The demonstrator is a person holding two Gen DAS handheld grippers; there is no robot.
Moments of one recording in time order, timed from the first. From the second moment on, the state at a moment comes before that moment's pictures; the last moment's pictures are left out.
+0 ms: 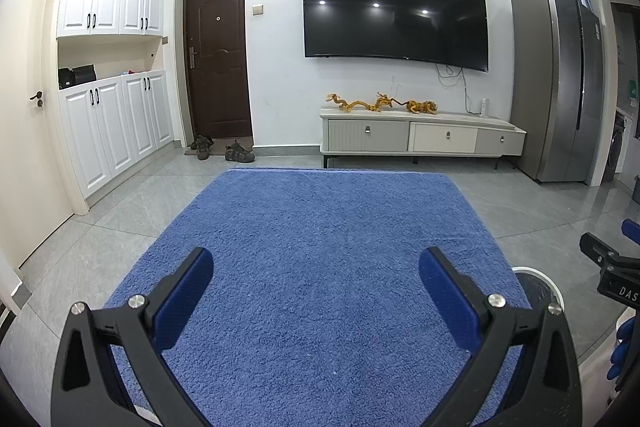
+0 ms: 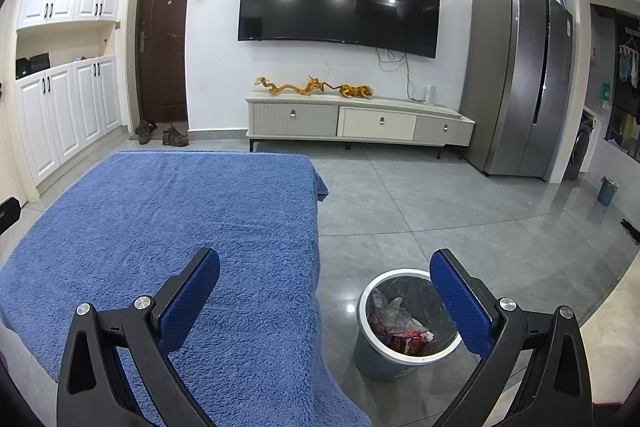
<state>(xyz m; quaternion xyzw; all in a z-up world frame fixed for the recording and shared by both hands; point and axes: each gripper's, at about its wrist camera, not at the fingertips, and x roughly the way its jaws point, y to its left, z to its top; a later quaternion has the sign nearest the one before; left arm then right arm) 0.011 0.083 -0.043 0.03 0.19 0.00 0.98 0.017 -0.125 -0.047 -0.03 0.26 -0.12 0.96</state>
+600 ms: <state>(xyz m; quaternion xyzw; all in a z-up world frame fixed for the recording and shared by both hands) 0.013 0.085 -0.041 0.02 0.19 0.00 0.98 0.016 -0.119 -0.041 -0.04 0.25 -0.13 0.96</state>
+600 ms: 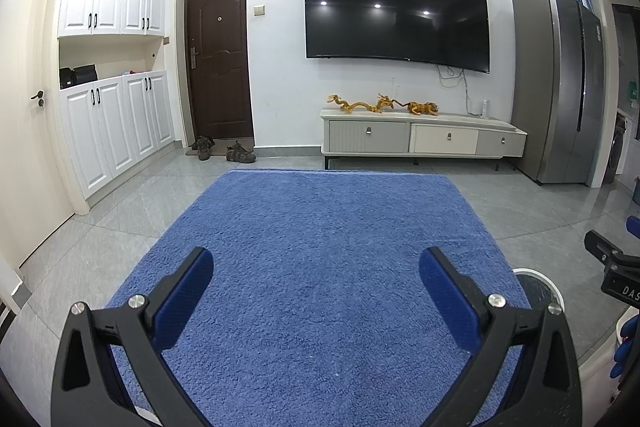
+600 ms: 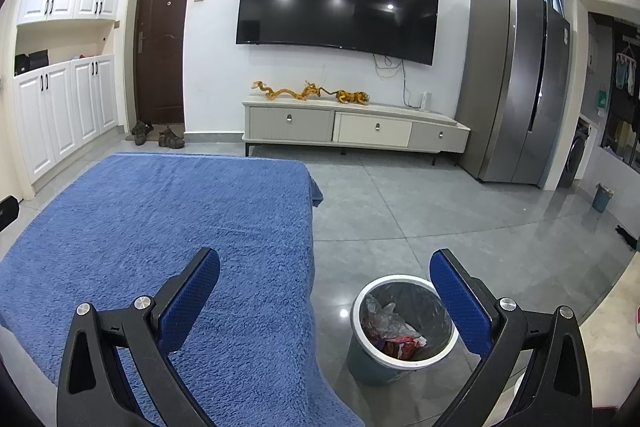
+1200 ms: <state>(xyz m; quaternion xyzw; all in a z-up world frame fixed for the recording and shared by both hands) 0.016 0.086 -0.043 0.03 0.19 0.01 0.98 0.016 -0.119 -0.040 -0.04 0.24 -0.13 0.96</state>
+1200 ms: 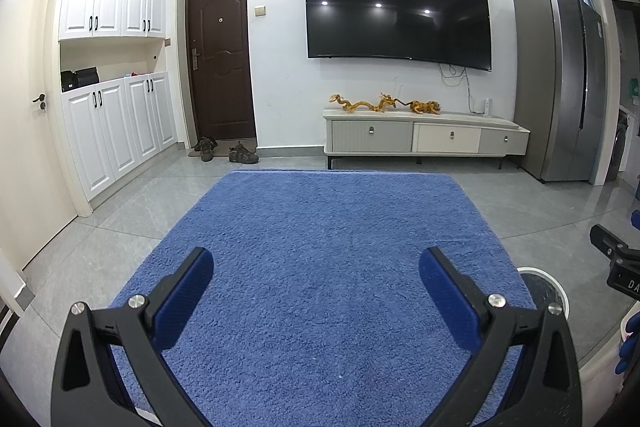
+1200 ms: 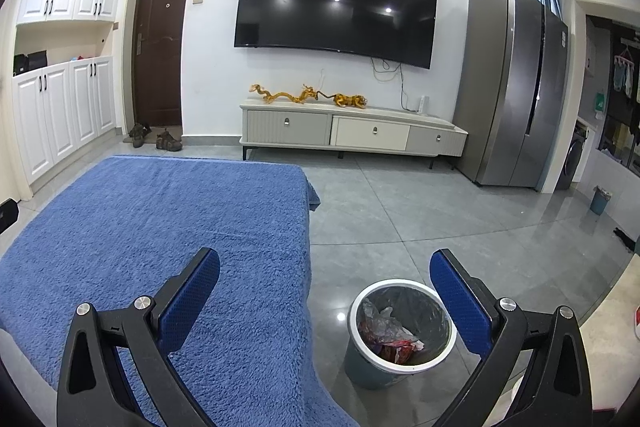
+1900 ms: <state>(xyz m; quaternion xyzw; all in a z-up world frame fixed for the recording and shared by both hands) 0.017 0.083 -0.042 0.04 0.18 0.01 0.98 0.018 -0.123 -0.038 -0.04 0.24 -0.13 0.96</state>
